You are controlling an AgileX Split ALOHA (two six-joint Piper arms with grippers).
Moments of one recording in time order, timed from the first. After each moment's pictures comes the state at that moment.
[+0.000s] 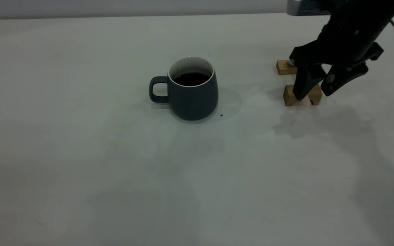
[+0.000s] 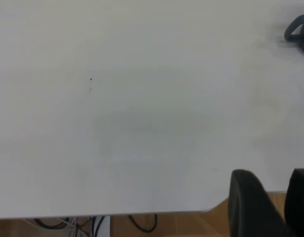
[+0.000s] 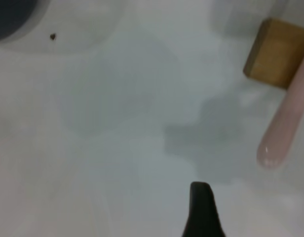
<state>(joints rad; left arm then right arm) 0.00 0.02 -0.49 -0.01 1.13 0.01 0.21 2.21 -1.21 0.41 0.49 -0.46</state>
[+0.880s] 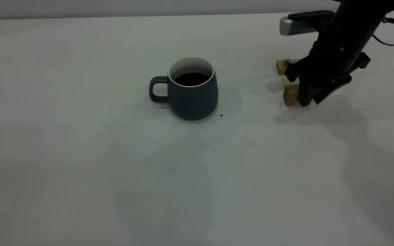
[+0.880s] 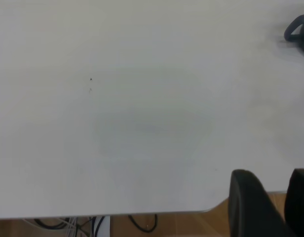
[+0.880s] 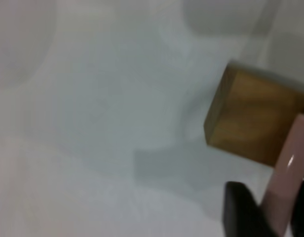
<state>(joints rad) 0.00 0.02 -0.49 -0.01 1.13 0.01 0.21 2.36 -1.35 0.28 0.46 -0.40</state>
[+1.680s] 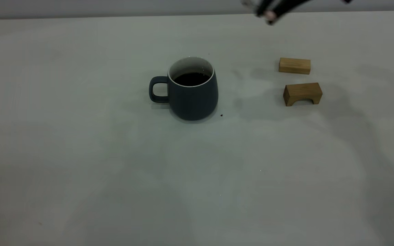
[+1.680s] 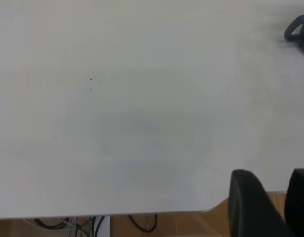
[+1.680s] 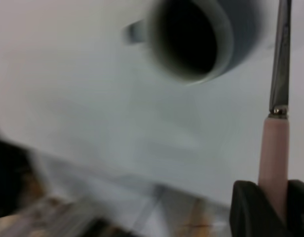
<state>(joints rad) 0.00 0.02 -0.49 -0.01 1.13 0.01 0.21 2.11 -1.52 0.80 1.04 -0.09</state>
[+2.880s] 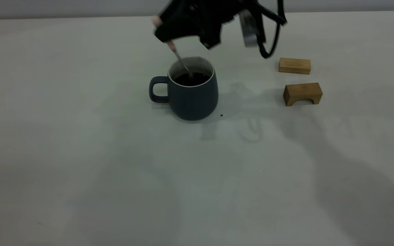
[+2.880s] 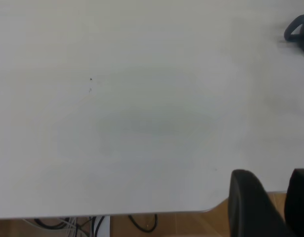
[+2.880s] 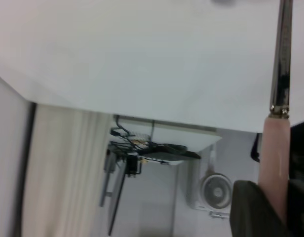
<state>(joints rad) 0.00 0.02 -0.49 -0.01 1.13 0.01 0.39 2.34 -1.52 1.43 0.79 0.75</state>
